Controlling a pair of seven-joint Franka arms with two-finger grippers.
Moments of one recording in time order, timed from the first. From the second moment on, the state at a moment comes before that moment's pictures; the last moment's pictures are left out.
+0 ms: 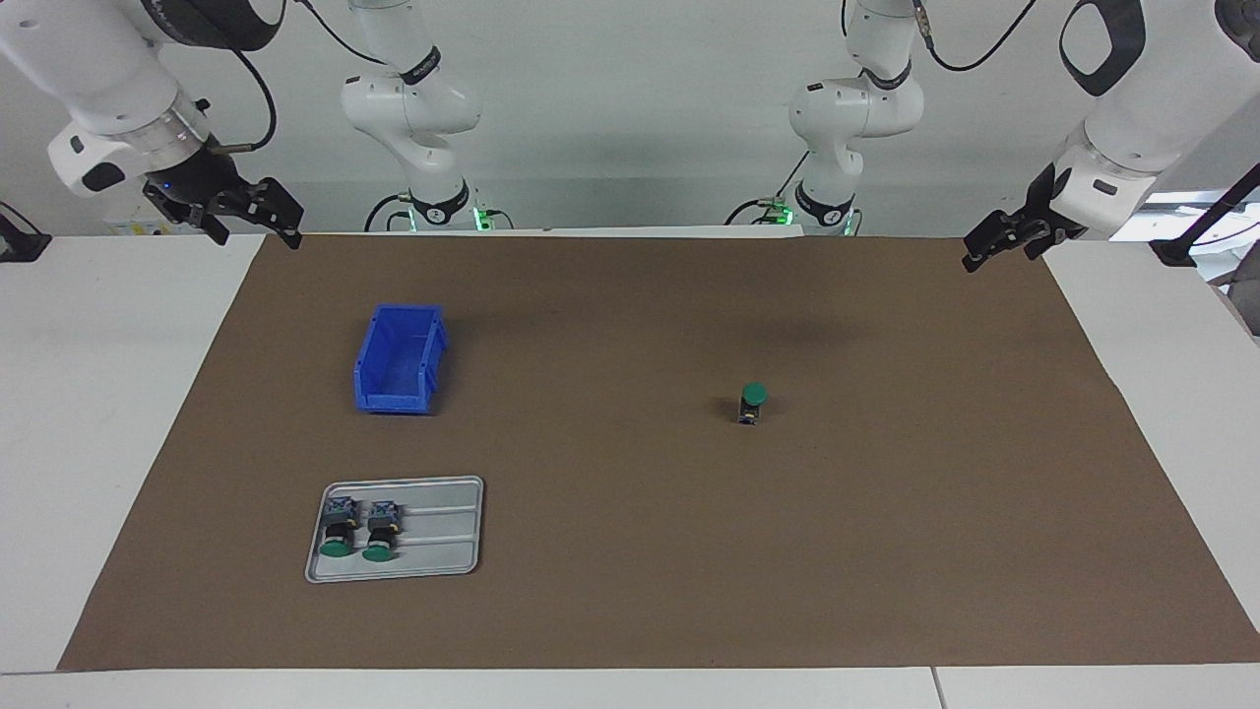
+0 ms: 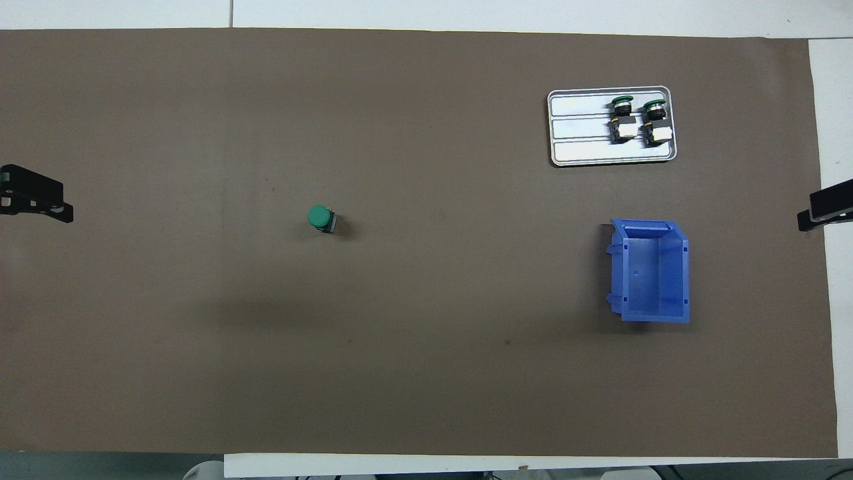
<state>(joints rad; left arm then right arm) -0.03 -0.05 -0.01 -1.65 -0.02 1.44 -0.15 0.01 -0.05 -0.15 -1.60 0.01 1.38 -0.02</state>
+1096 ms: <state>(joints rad) 0.04 -0.05 -0.08 -1.64 -0.02 1.43 -0.15 0.01 -0.05 -0.15 -1.60 0.01 1.38 -0.02</state>
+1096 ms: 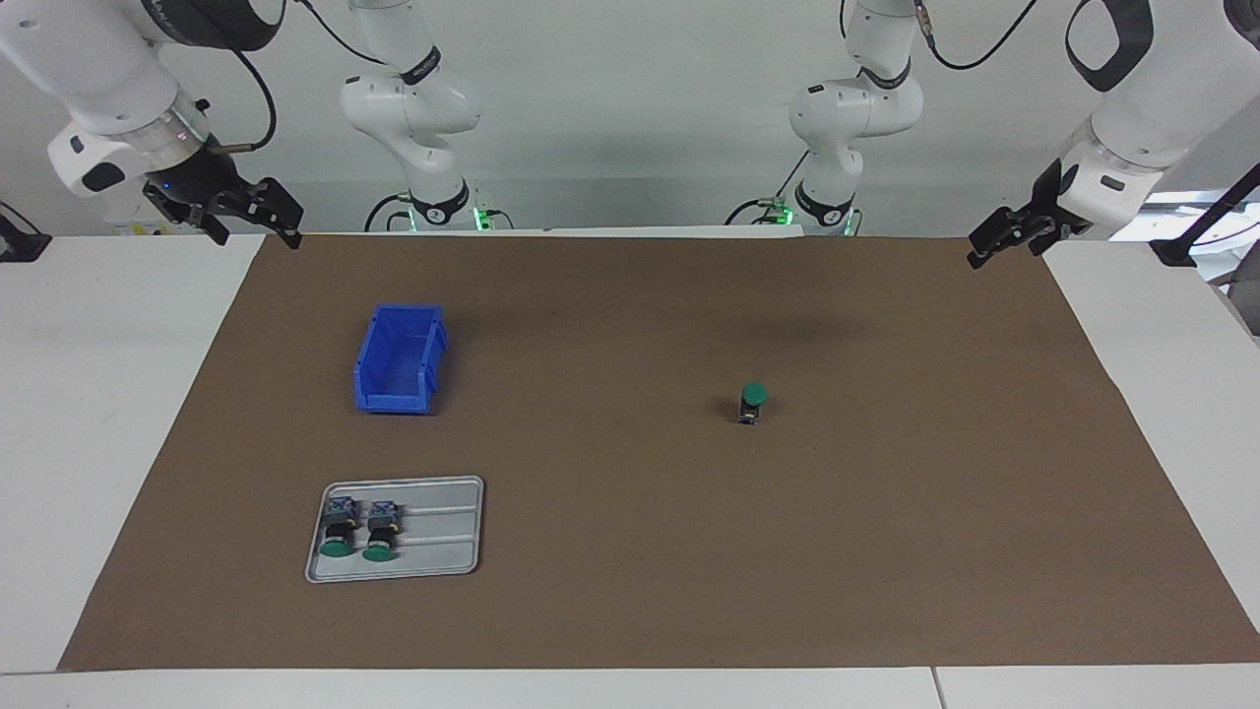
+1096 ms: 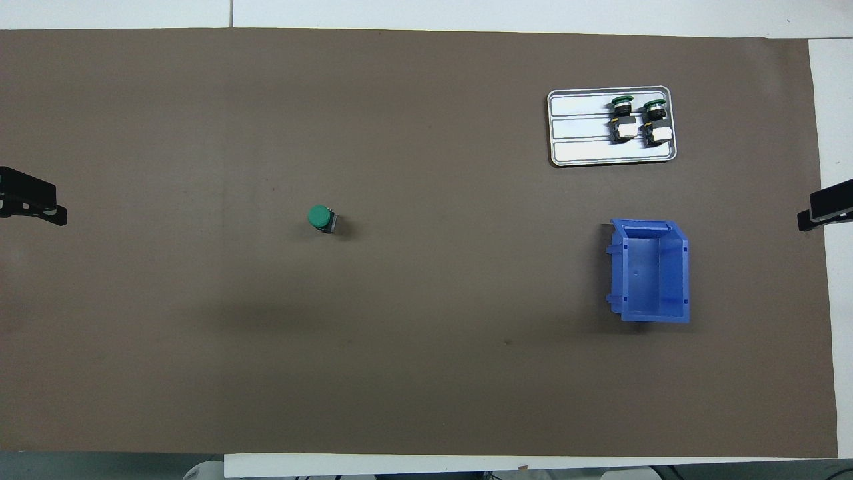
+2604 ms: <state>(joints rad) 0.04 -0.06 -0.10 -1.64 -0.02 1.43 -0.12 0.01 -0.05 -0.15 -1.60 0.01 1.38 -0.02</state>
